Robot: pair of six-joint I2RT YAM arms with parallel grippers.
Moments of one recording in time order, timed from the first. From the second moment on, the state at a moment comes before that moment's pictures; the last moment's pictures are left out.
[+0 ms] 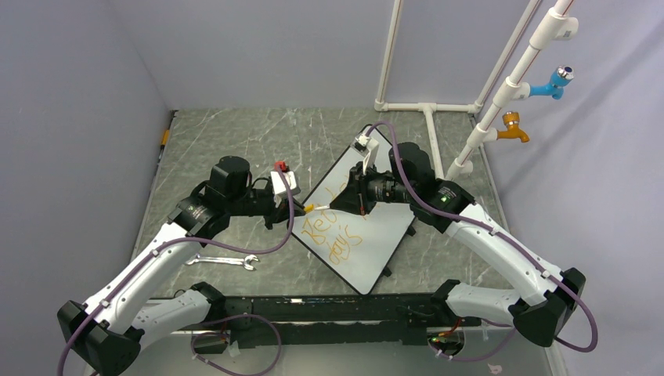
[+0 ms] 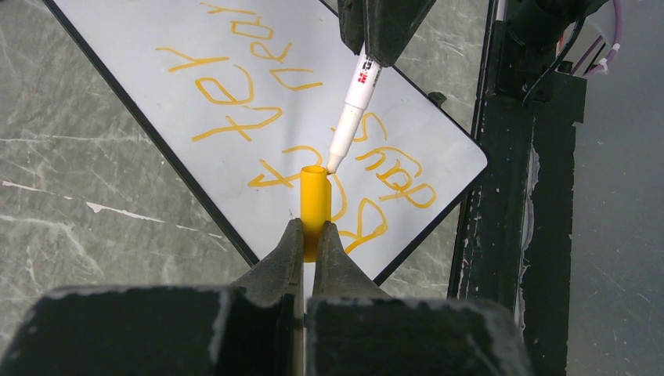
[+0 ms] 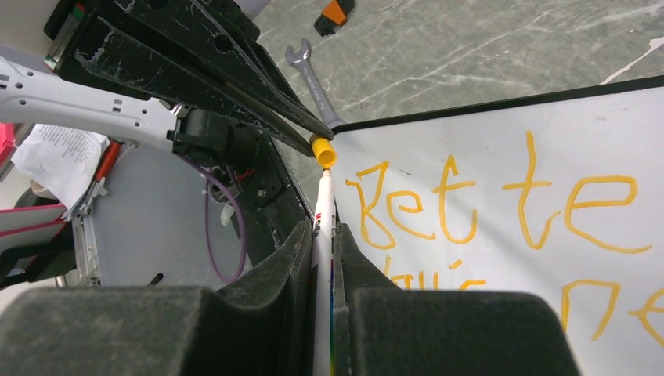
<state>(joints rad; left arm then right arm) -0.58 0.97 0.97 -0.49 0.67 0.34 0.73 1.12 1.14 -0.44 -0.50 0.34</state>
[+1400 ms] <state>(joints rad) -0.58 0.97 0.97 -0.50 0.66 0.34 0.73 1.15 1.17 -0.42 -0.49 0.35</state>
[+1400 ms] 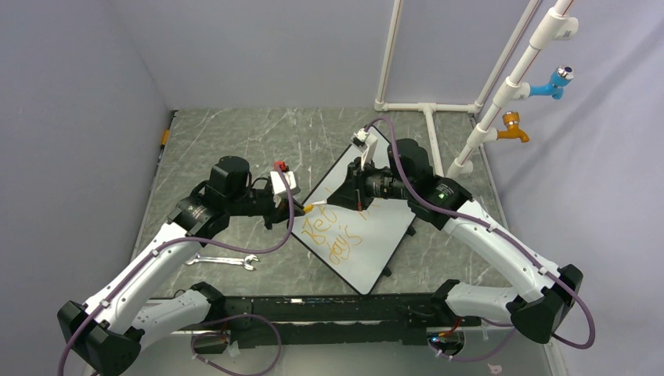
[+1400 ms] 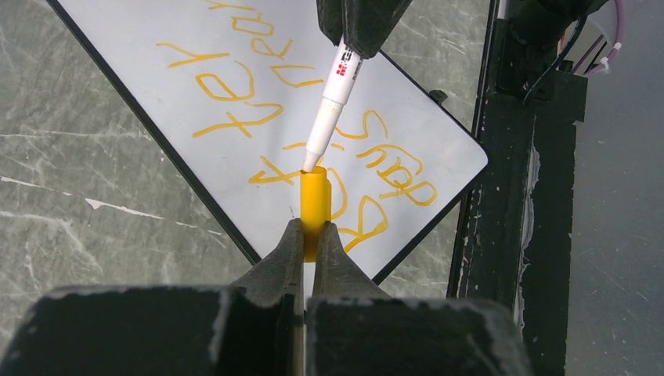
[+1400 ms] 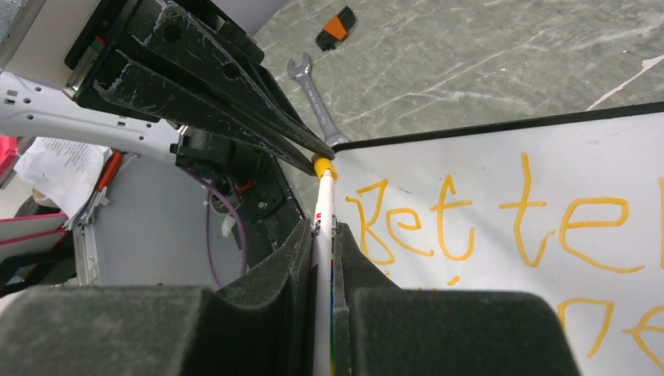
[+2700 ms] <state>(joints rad) -0.57 0.97 0.97 -0.52 0.68 0.34 0.74 1.16 1.12 -0.36 -0.53 0.36</state>
